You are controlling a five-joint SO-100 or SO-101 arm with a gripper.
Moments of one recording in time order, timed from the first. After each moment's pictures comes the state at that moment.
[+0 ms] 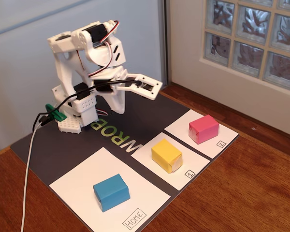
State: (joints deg) arm 3.3 98.6 73.3 95.7 60.1
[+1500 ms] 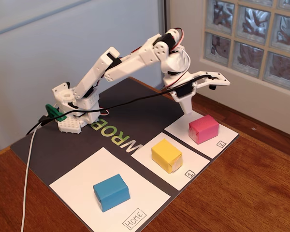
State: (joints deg) arm -20.6 46.0 14.2 101.2 49.5
